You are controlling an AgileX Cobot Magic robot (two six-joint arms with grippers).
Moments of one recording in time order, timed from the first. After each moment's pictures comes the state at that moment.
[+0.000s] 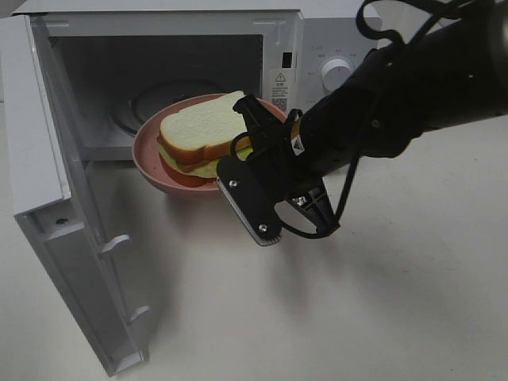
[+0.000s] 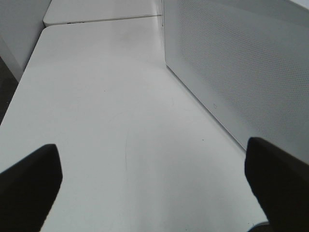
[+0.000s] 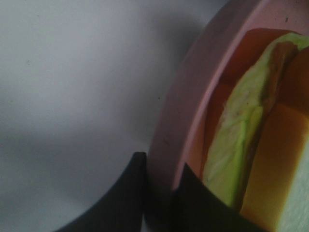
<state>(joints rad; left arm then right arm) 0.06 0.00 -0.50 -0.10 1.05 0.15 0.70 1.80 -1.01 -0.28 0.16 -1.34</state>
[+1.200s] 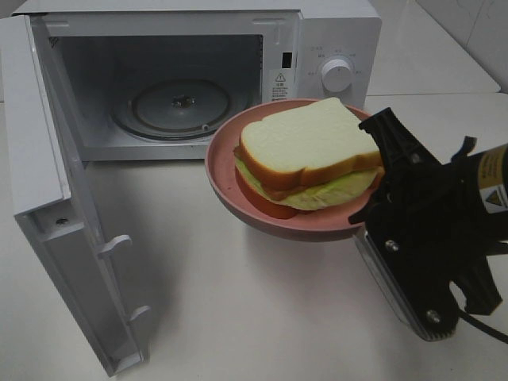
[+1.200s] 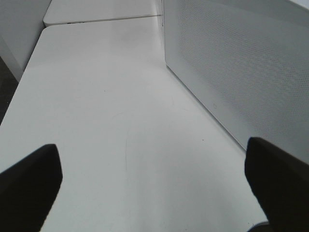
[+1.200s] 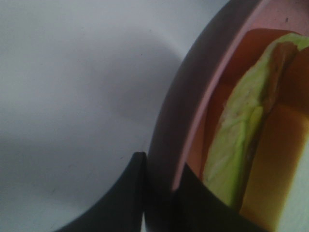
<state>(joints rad) 0.06 0.00 -0.50 -0.10 1.05 0.15 0.70 1.17 -0.55 -0.27 0.30 -1.27</state>
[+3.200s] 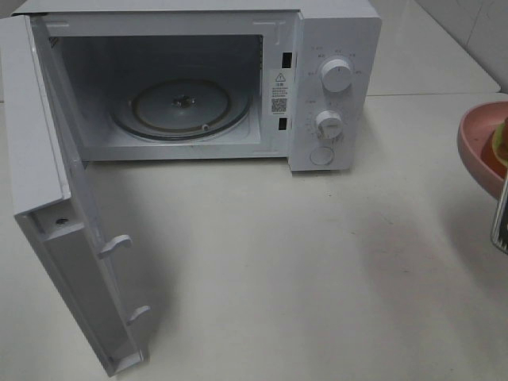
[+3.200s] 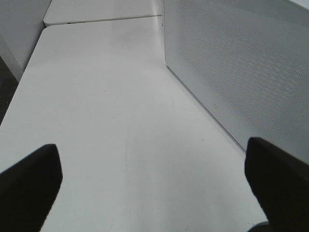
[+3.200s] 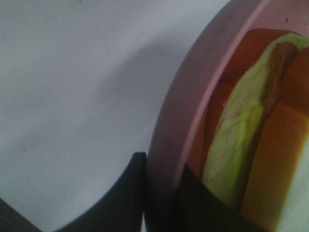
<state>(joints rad) 0.06 0.00 -0.50 -0.10 1.05 0.15 0.70 0.93 -0.48 -0.74 0.91 -0.05</state>
